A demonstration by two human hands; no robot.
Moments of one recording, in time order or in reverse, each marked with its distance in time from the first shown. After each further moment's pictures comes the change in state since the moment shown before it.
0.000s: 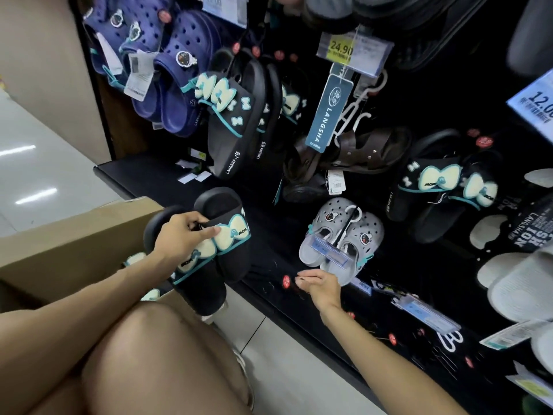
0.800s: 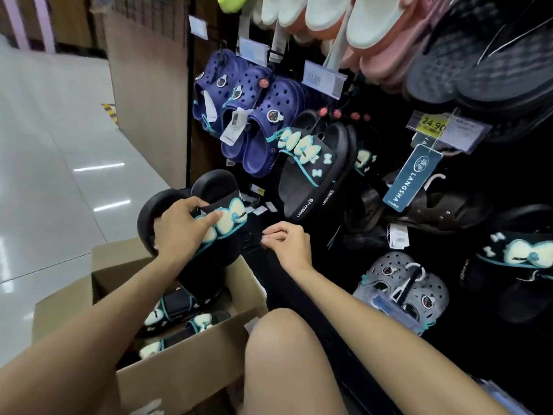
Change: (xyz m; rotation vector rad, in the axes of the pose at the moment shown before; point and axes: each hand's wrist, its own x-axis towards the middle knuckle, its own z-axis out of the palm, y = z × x) left_hand -0.001 0.015 -0.129 0.181 0.529 0.084; right_hand -0.035 -0.191 0.175 -0.254 -0.243 -0.546
